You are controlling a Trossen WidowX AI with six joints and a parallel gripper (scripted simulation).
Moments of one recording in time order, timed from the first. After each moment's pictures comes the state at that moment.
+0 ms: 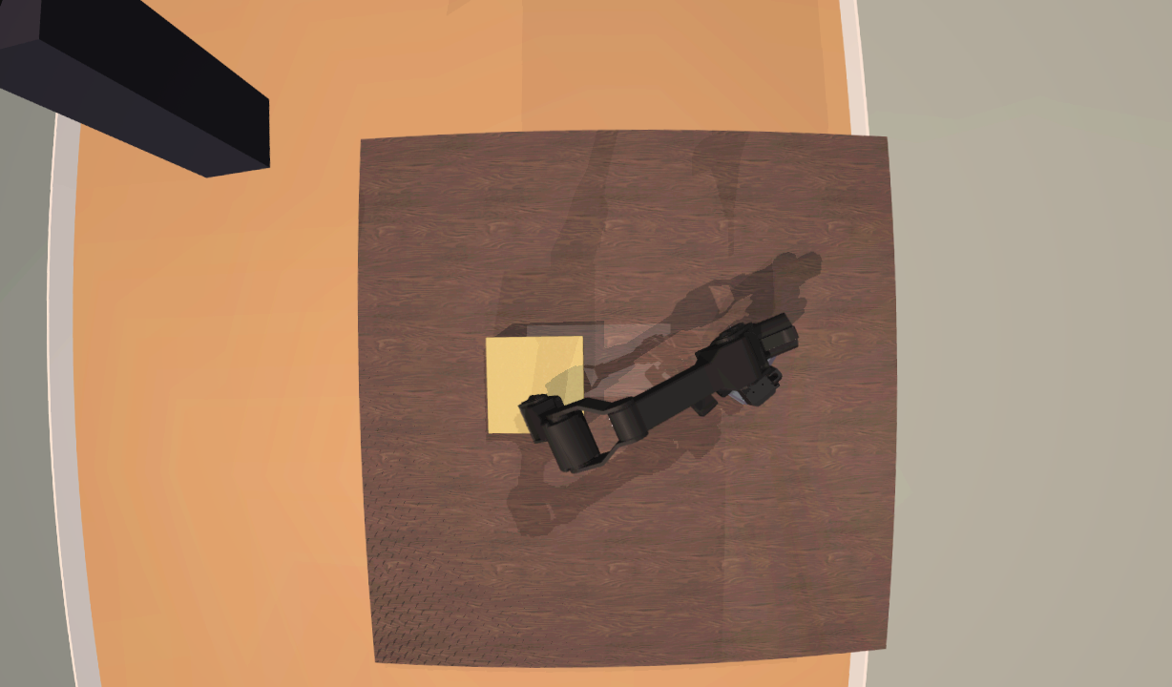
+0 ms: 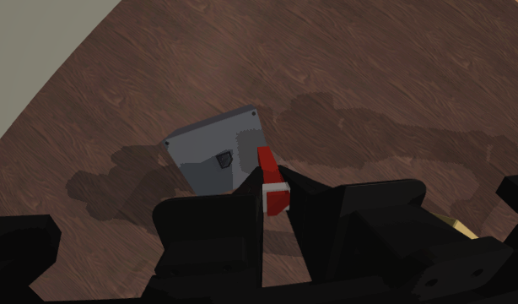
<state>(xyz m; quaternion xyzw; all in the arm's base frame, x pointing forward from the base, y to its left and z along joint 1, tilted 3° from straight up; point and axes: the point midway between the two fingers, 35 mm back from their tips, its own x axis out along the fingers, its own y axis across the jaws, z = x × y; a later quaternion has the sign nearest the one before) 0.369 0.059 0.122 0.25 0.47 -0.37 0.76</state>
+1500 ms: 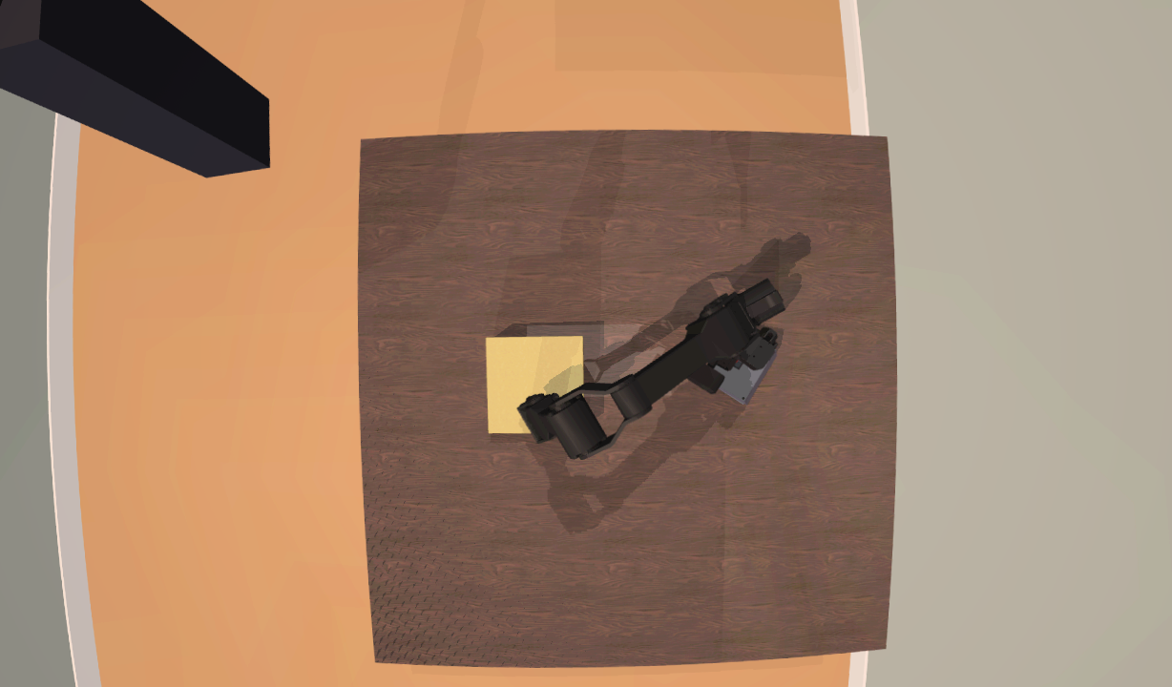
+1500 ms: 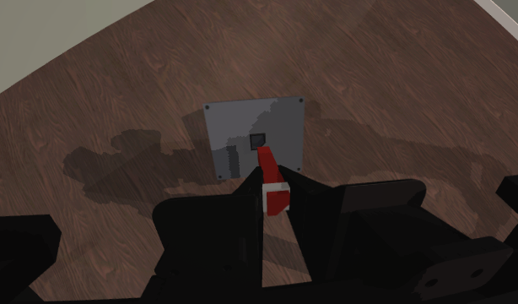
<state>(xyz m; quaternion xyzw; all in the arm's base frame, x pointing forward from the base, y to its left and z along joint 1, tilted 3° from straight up) 0.381 0.106 0.104 0.16 0.47 -0.29 0.82</state>
